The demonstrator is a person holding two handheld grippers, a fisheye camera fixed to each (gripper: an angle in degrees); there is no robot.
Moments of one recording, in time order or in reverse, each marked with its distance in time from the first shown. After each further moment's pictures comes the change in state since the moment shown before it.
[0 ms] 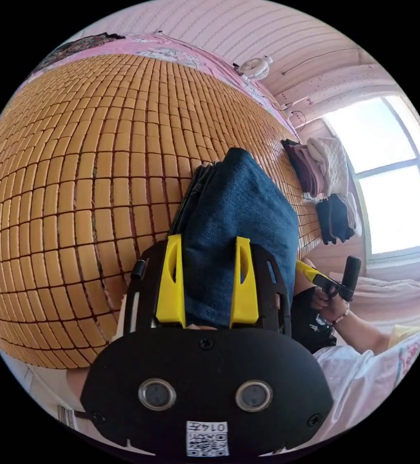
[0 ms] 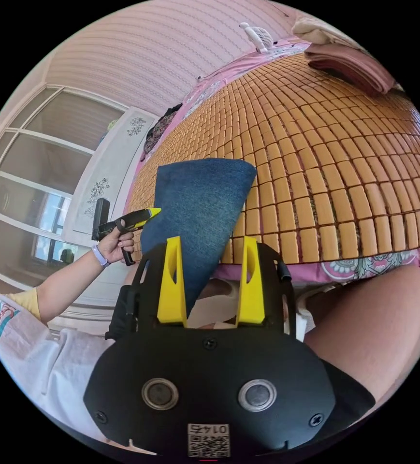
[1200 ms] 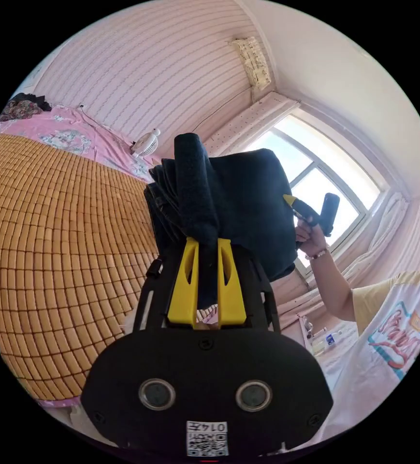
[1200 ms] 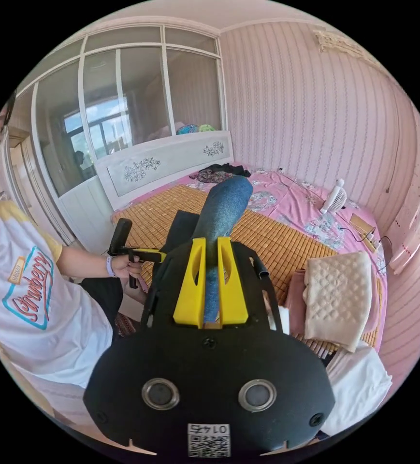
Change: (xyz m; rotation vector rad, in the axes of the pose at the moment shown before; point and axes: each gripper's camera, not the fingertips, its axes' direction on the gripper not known) left arm 0.270 -0.062 0.000 0.548 0.503 0.273; right arm -0.236 -0.065 -0.320 0.232 0.226 -0.861
